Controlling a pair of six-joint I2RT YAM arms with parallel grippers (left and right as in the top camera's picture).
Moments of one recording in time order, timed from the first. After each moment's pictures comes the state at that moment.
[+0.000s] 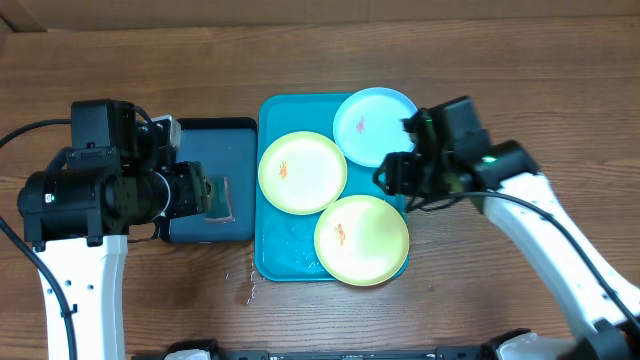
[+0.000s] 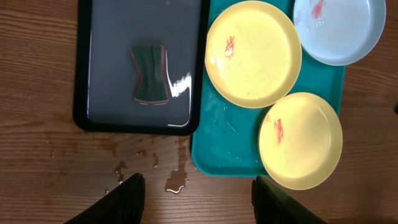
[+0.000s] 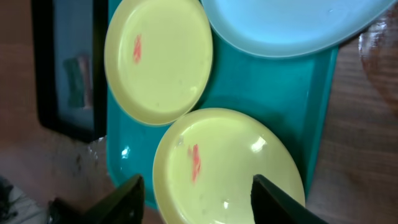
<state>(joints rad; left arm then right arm) 0.07 1.26 1.54 -1.46 0.20 -0.13 0.39 1.51 1.18 -0.77 -0.36 0.42</state>
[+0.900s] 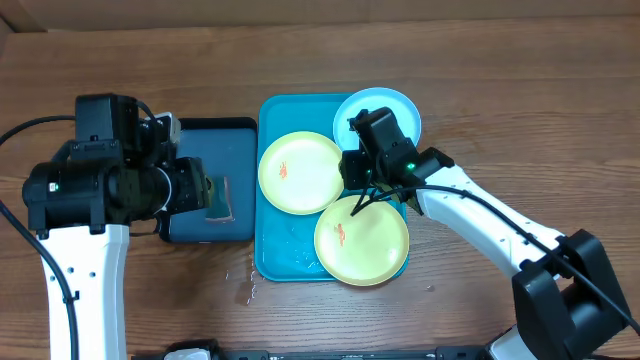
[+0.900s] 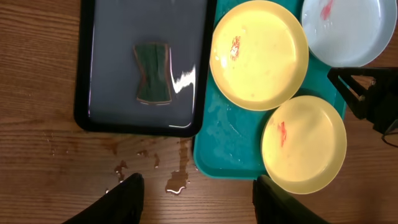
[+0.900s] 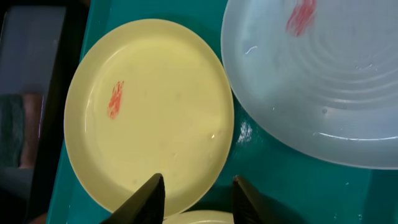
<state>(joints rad) 0.07 1.29 1.54 -1.45 0.19 -0.15 0.57 1.72 1.13 -0.39 -0.10 0.46</state>
